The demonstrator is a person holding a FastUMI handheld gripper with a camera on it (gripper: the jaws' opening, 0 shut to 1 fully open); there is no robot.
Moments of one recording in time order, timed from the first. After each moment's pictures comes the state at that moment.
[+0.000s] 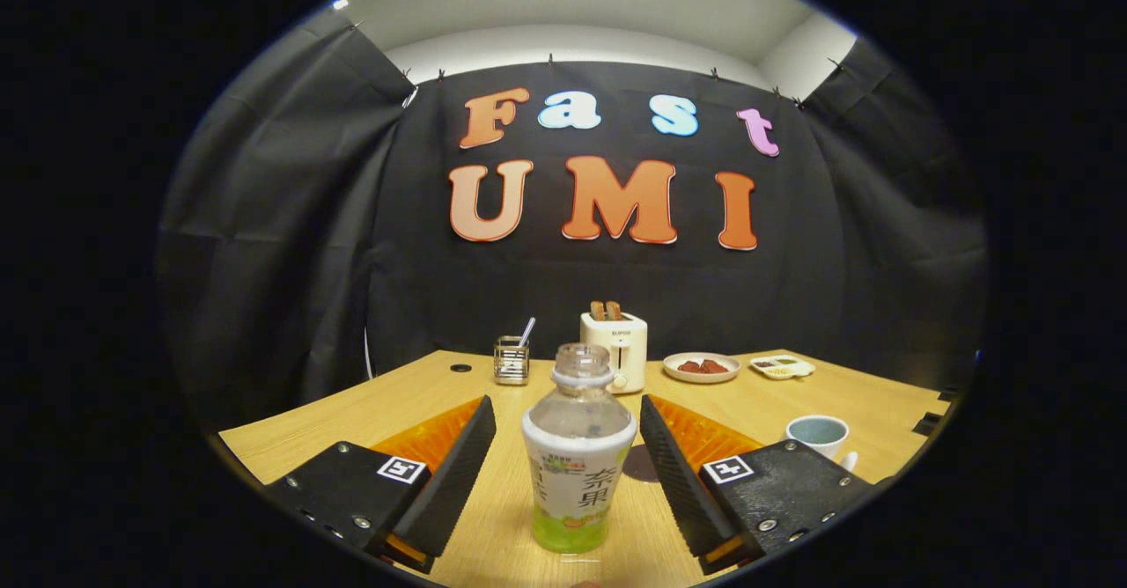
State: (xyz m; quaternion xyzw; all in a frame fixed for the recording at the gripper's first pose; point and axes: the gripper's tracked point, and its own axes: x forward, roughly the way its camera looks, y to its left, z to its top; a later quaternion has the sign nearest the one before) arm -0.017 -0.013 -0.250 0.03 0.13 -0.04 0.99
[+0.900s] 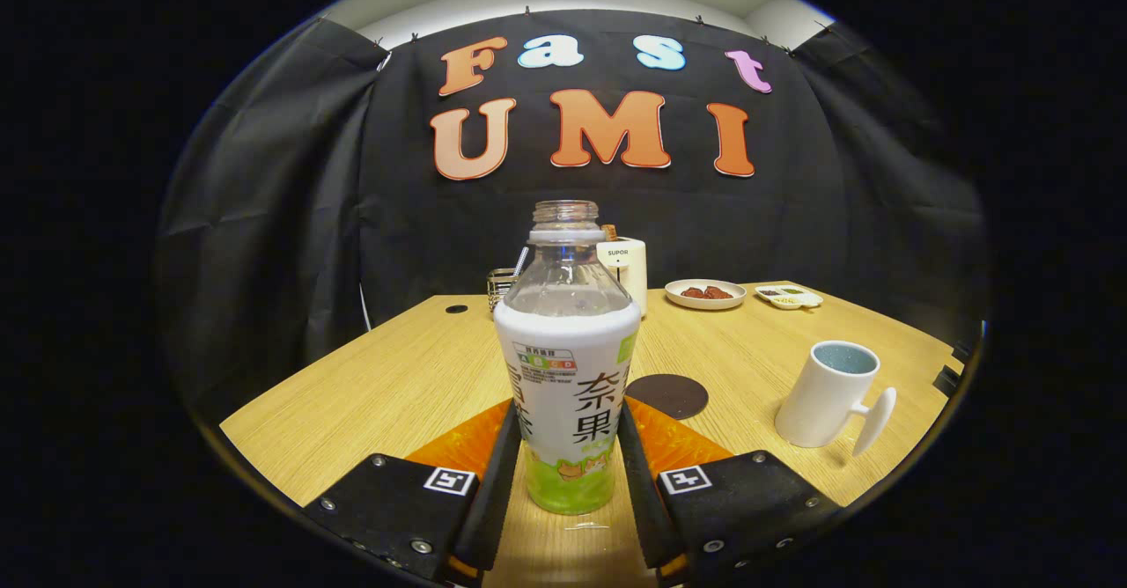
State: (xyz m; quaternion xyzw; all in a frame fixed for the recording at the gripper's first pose) arm -0.027 -0.016 -0.303 0.06 0.22 -0.04 0.97
